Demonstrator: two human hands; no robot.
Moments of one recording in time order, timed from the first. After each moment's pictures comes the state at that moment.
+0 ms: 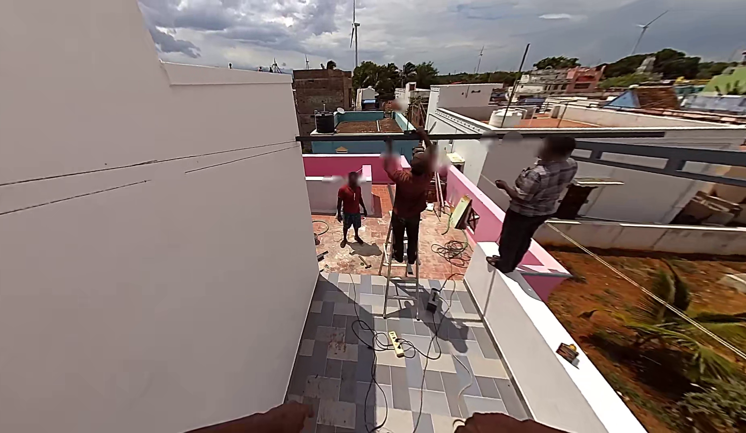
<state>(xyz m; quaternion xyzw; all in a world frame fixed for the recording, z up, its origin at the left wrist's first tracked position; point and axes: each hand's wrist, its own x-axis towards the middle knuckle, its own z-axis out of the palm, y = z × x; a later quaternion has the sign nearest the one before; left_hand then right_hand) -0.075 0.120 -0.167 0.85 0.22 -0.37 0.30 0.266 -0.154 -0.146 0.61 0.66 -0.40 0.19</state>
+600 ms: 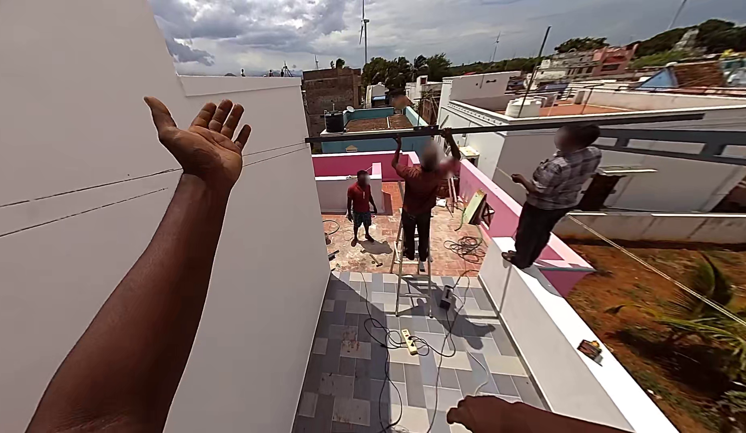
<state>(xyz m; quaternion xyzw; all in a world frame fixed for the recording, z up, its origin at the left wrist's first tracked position) -0.007 0.243 0.276 0.42 0.10 0.64 0.64 0.259 -0.131 -0.134 0.61 0.67 -0.39 0.19</state>
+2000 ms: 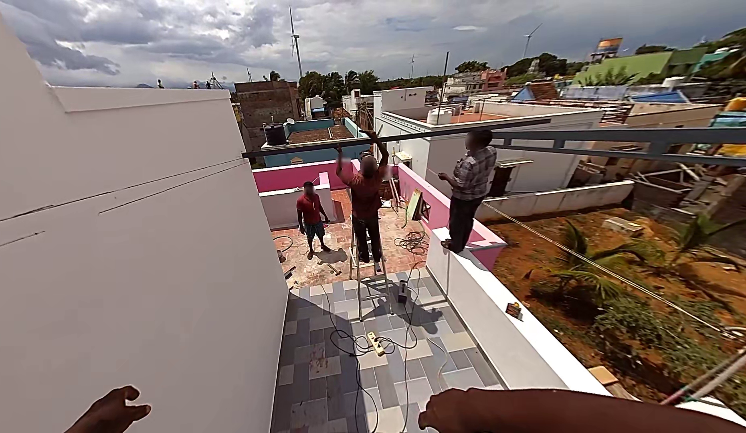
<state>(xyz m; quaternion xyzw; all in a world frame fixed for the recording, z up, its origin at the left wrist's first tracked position) -0.200 0.351 -0.095 0.75 0.59 -0.13 0.26 0.262 -0.144 -0.131 0.62 0.64 -0.40 0.21</state>
